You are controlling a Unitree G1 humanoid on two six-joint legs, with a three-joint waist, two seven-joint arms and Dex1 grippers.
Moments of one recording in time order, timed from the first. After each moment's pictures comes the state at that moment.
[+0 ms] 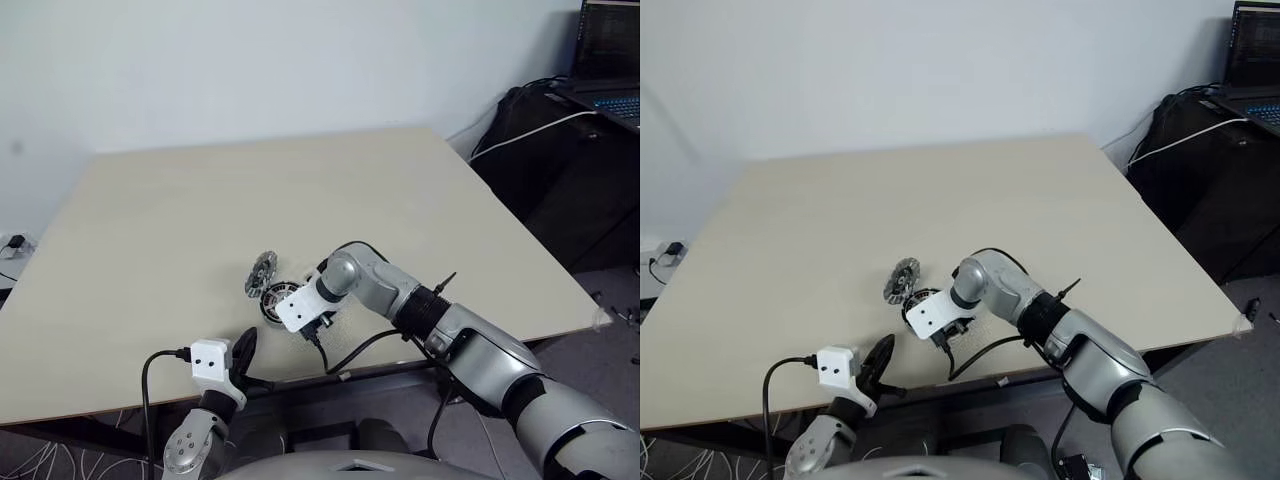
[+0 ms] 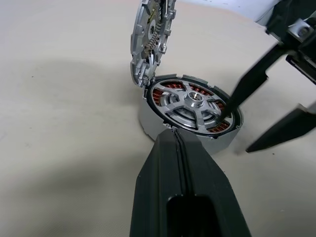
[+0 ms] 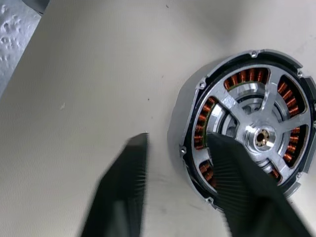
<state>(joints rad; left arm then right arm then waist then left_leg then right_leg) 0.53 0.06 -0.13 -0.18 -0.20 -0.10 -0.28 -0.82 -0.26 0.85 0.49 -0.44 -0.02 1.21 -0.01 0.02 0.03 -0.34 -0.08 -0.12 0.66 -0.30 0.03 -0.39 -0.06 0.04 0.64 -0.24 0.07</state>
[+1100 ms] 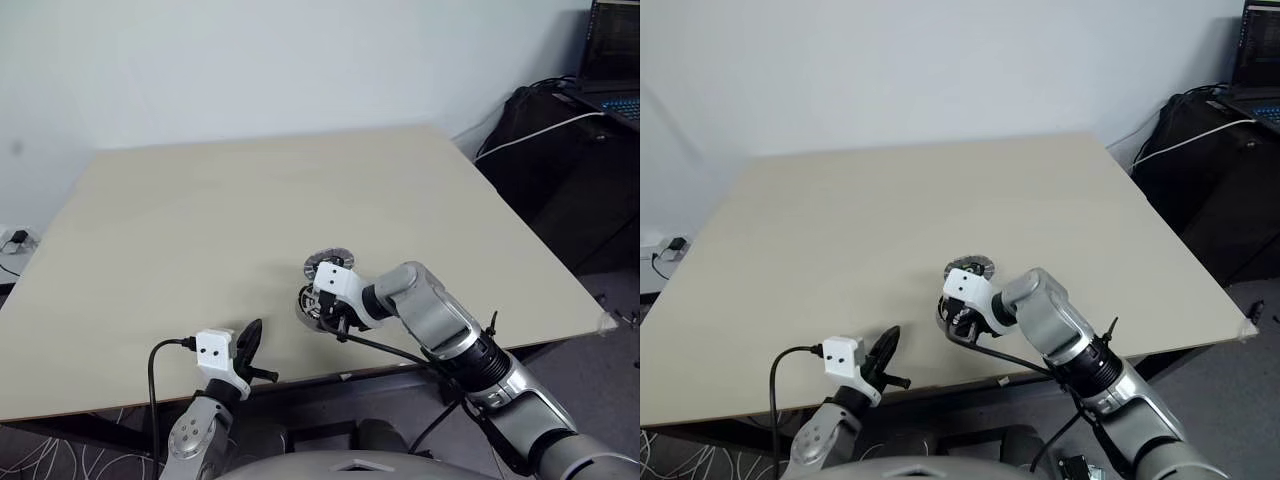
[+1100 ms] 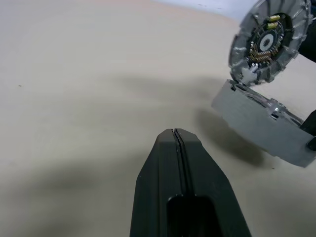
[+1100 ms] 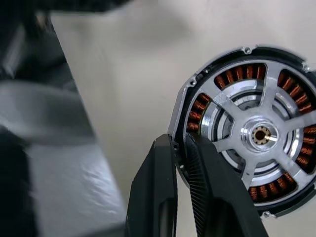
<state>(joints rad) 0.47 0.06 -0.13 -0.16 -0.22 -0.07 -0.31 -0.50 -0.32 0.52 -0.26 -0.12 1.29 1.10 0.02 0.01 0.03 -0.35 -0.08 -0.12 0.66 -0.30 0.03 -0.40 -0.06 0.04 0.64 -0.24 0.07</state>
